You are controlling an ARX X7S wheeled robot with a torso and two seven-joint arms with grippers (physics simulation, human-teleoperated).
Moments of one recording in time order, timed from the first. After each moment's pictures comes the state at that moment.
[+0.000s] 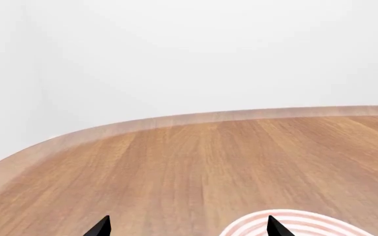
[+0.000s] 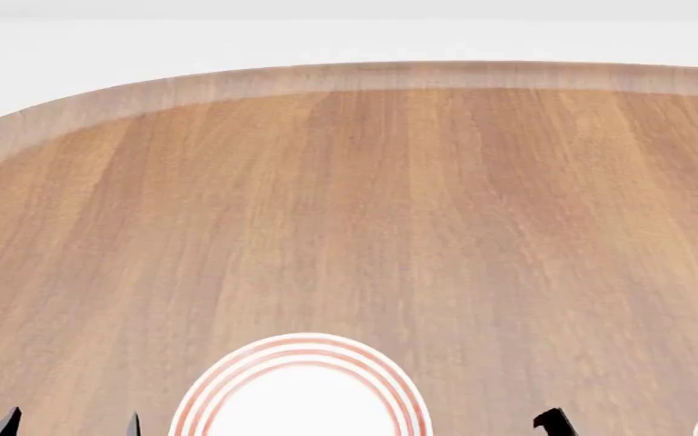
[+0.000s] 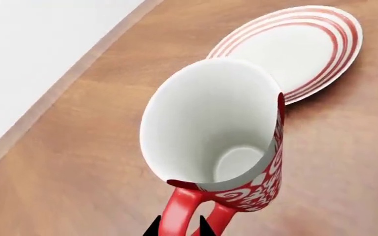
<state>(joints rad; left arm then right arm) 0.06 -0.25 0.27 0.18 -0.16 0.00 -0.31 0.14 0.15 -0.01 -0.24 0.83 0.19 1.08</state>
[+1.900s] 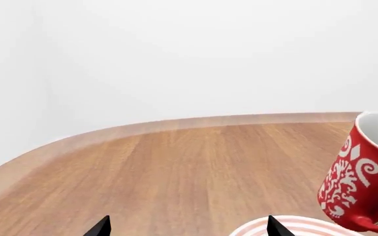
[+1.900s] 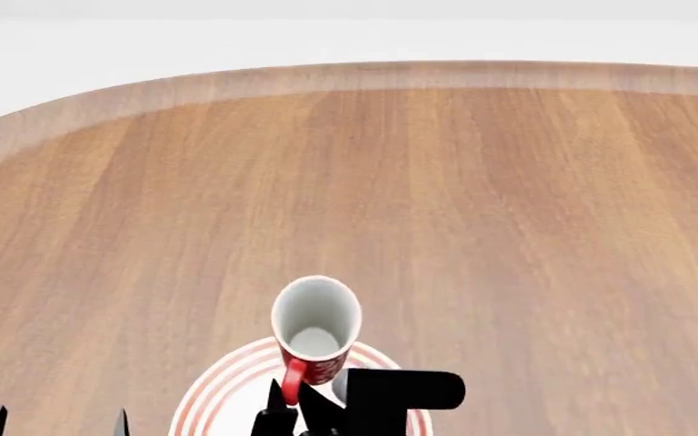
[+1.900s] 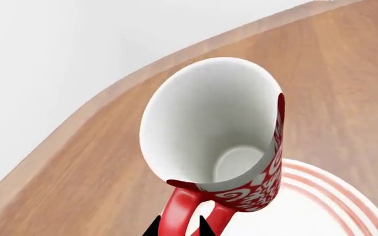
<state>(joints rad) 0.07 -0.29 0.28 0.20 -0.19 0.02 -0.35 0.40 0.20 -0.56 0.01 0.84 0.34 0.34</state>
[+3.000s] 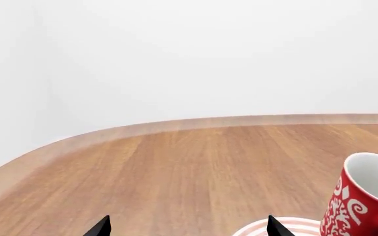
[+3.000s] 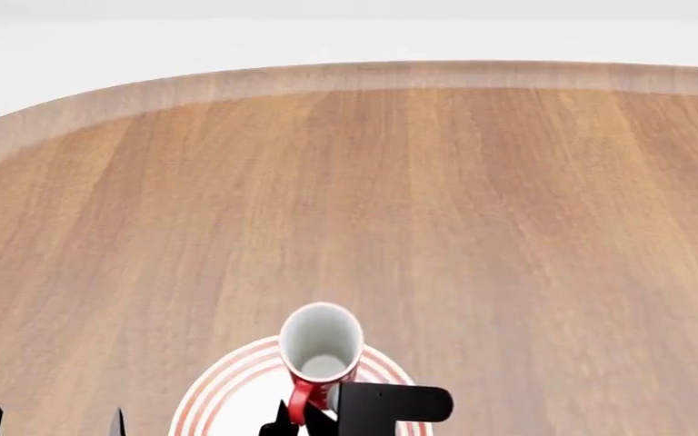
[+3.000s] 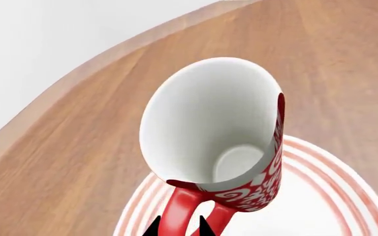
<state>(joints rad) 0.06 -0.30 0.29 0.21 -0.21 0.02 -0.37 0.42 0.15 -0.60 0.19 0.81 0.29 0.34</state>
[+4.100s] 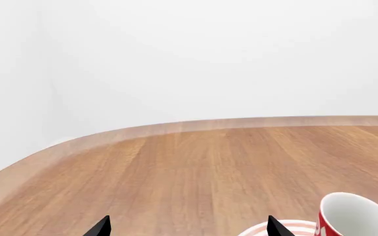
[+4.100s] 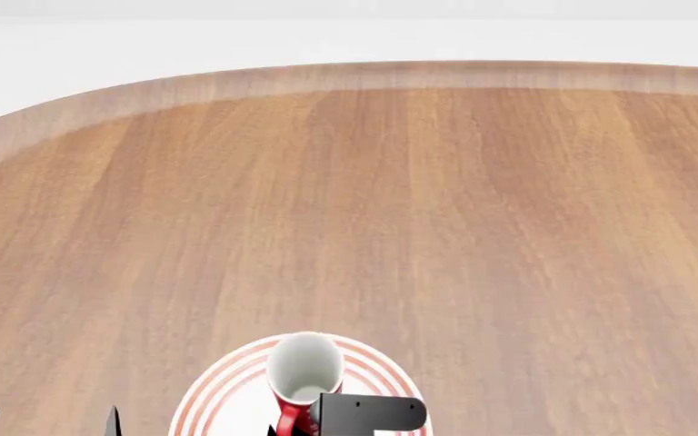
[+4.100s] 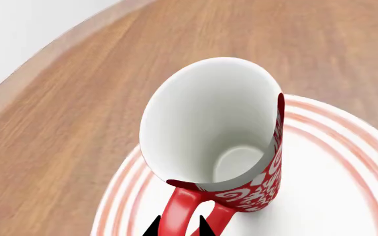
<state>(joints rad) 0.06 -0.32 0.30 0.21 -0.22 0.03 -0.39 0.49 0.08 -0.65 0.46 0.81 0.24 0.26</state>
